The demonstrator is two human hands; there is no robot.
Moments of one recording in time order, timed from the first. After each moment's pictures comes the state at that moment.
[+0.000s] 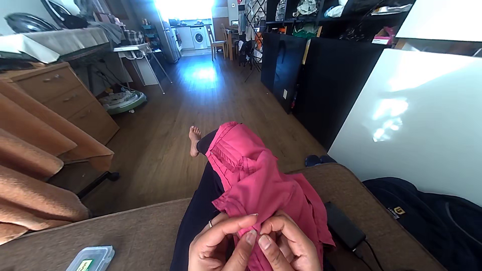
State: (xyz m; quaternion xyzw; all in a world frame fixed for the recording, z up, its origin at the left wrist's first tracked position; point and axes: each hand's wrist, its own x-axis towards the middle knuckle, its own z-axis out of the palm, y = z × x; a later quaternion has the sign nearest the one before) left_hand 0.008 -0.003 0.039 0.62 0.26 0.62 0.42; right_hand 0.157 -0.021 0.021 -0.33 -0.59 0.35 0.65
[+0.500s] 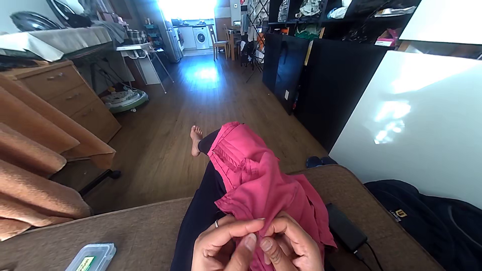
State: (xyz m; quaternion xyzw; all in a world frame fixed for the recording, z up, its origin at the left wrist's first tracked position) left_hand 0.002 -0.003 0.041 0.64 0.25 0.59 0.43; right_hand 0.158 -0.019 0.017 -0.32 -0.59 0.34 0.66
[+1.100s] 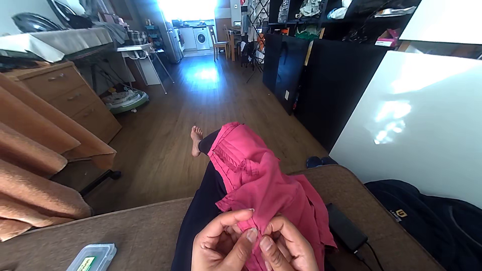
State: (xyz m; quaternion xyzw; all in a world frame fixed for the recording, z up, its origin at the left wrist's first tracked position) left_hand 0.011 -0.006 0.040 0.53 0.23 0.63 0.51; right_hand 0.153 -0.024 0.019 -0.31 -0.58 0.39 0.64
